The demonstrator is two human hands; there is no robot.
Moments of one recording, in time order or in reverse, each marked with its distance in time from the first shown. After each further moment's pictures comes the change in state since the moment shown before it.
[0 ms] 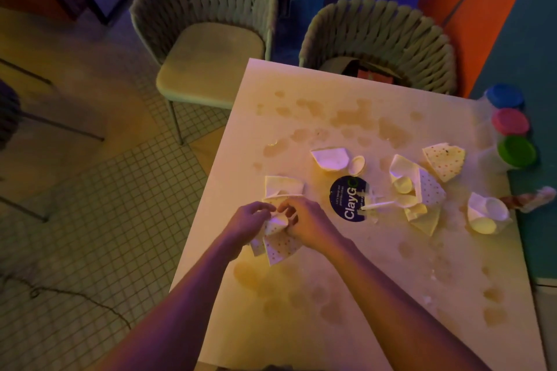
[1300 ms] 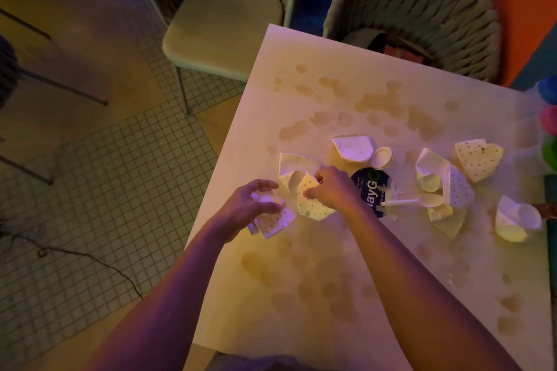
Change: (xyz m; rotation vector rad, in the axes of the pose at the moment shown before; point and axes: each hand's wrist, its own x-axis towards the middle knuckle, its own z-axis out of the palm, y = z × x) left_hand 0.016 -0.007 -0.036 -0.198 -0.103 0.041; right_hand 0.063 -0.002 -0.030 -0.225 -0.088 0.366
